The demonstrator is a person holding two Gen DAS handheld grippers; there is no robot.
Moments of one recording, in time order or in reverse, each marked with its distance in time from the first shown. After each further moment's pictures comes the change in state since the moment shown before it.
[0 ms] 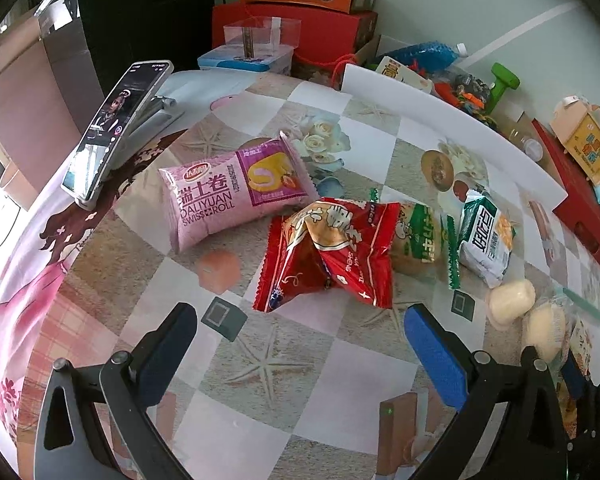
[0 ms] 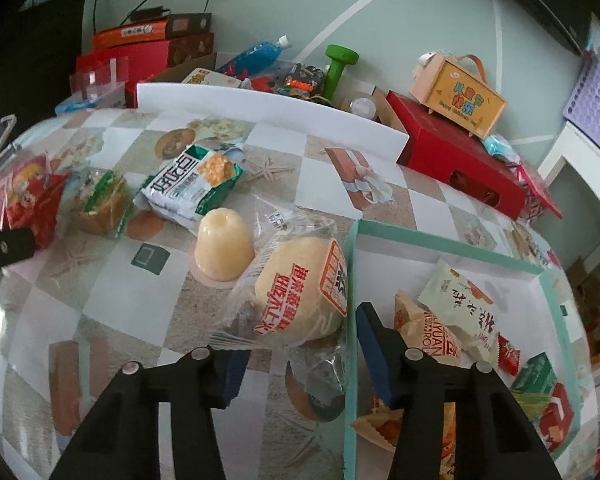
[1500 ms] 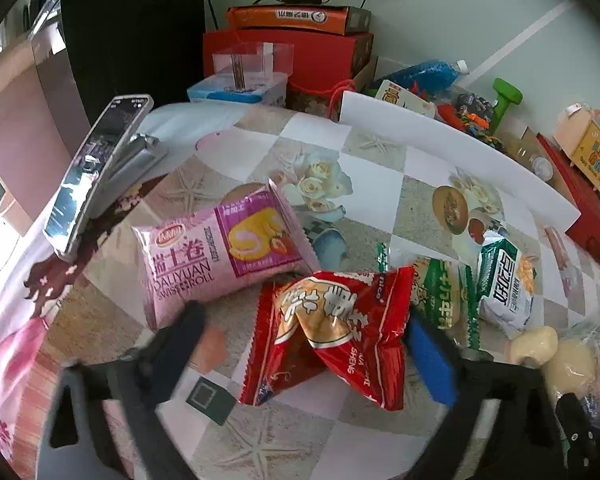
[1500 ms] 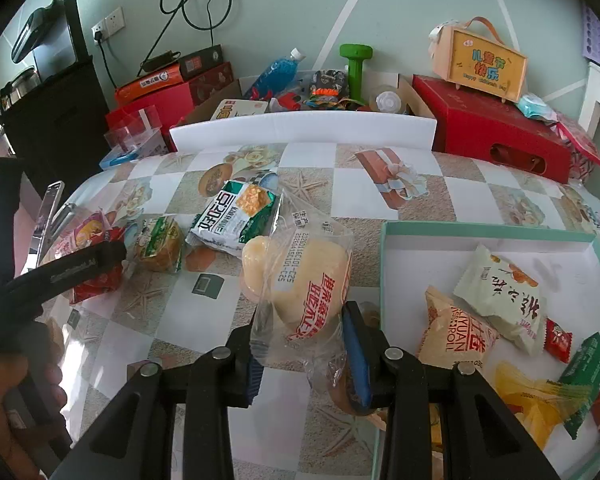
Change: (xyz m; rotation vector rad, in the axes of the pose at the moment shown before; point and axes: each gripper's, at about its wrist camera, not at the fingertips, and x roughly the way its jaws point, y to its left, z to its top) left arm 0.026 -0.007 0.027 0.039 -0.121 0.016; right arm -0.011 -0.026 0.006 0.155 -0.004 0.288
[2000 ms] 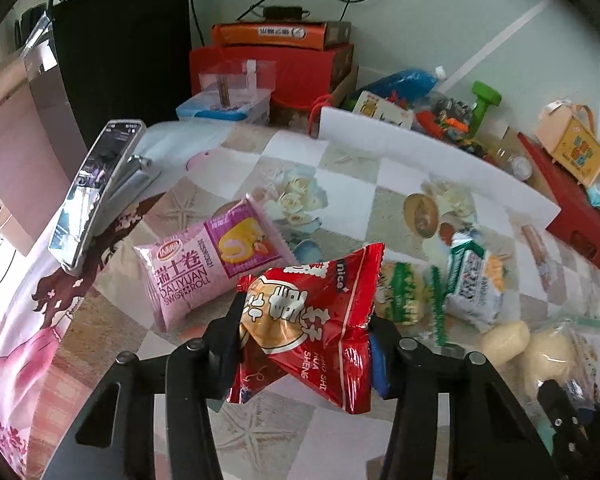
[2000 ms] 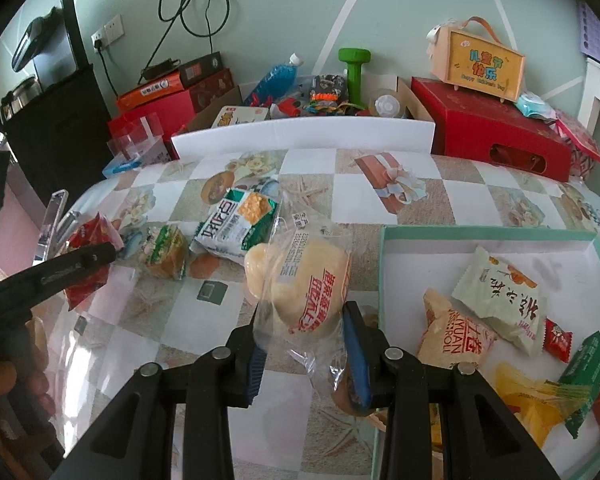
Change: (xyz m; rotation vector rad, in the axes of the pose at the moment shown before) left arm -0.029 -0.010 0.002 0.034 -0.031 -0.038; right arm -0.006 -0.003 0.002 0.021 -0.021 0.020
